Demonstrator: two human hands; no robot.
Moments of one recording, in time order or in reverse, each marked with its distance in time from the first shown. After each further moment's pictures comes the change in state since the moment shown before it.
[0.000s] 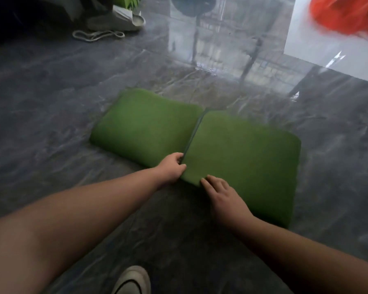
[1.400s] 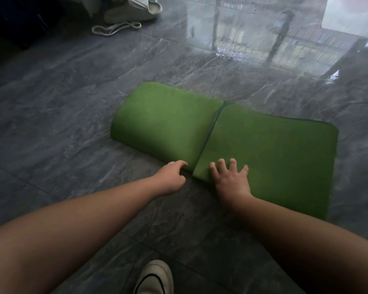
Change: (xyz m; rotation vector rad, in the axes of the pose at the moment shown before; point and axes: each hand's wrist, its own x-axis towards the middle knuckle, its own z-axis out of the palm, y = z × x) left_hand -0.038 -0.034 -0.037 0.545 -0.021 -0.051; right_hand 0.077 -0.025 0.016 -0.313 -0.151 0.125
